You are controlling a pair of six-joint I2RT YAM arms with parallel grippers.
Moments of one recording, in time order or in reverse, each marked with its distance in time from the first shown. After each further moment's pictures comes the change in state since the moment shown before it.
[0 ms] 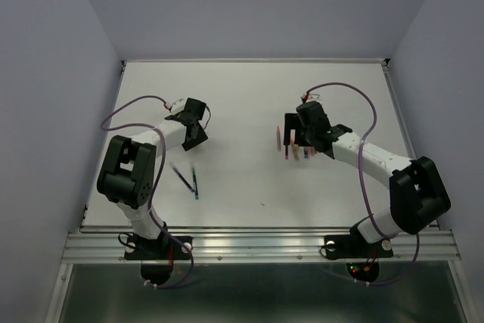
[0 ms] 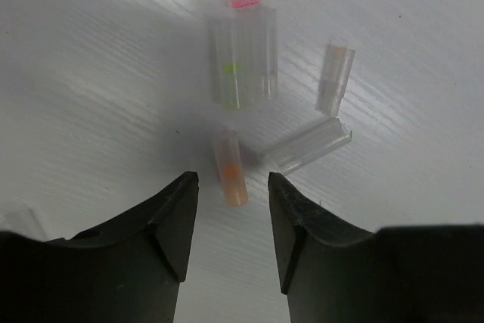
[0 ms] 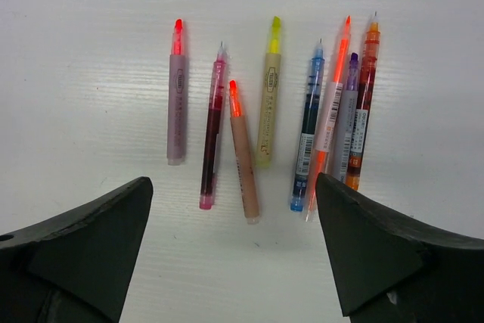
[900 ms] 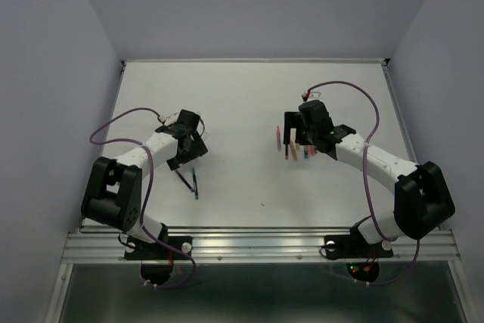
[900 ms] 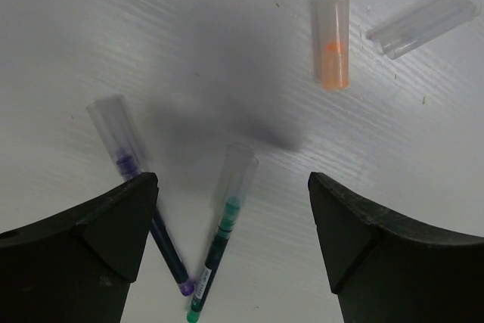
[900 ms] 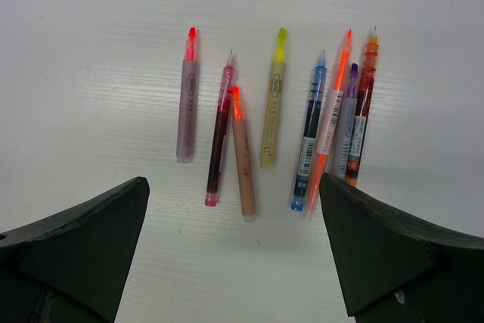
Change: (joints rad) left arm -0.006 -0.208 -0.142 -0.170 0.034 0.013; right arm 0.000 -0.043 0.000 -0.001 -0.015 -0.026
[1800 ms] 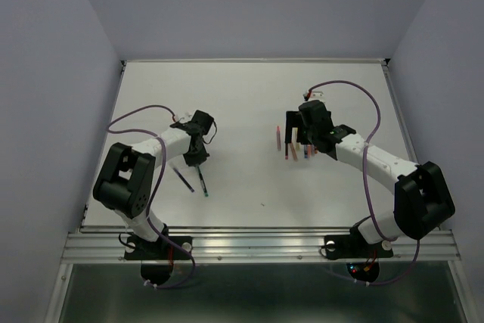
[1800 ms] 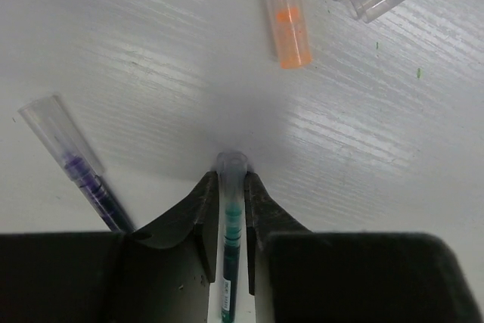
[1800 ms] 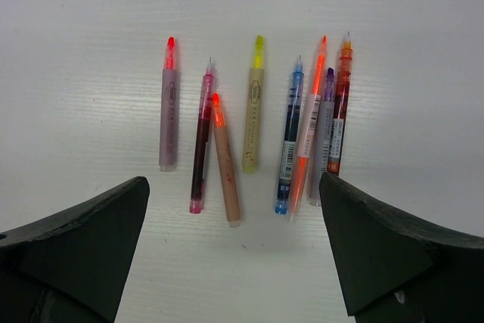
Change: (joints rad) left arm -0.089 0.137 0.066 -0.036 -0.009 0.017; right arm 0.000 0.000 0.000 0.000 0.057 -0.007
